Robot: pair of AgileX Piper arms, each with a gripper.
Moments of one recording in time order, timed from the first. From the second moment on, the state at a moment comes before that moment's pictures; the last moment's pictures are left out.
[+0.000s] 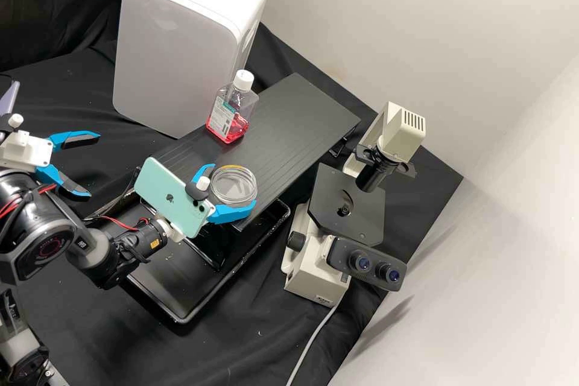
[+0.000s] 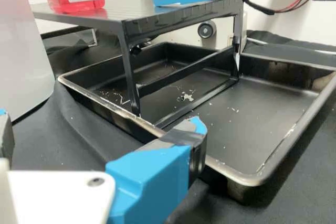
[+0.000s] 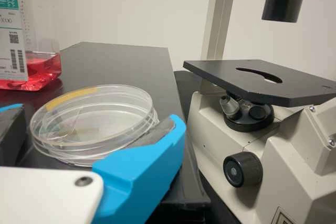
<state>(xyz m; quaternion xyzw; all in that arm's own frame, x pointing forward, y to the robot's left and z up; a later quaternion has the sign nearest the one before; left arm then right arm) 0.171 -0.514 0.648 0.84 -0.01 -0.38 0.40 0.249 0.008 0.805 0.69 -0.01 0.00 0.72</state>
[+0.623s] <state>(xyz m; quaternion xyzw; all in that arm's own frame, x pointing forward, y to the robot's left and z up) 0.171 -0.514 0.648 0.84 -0.01 -0.38 0.40 0.249 0.008 0.805 0.70 -0.01 0.00 0.72</state>
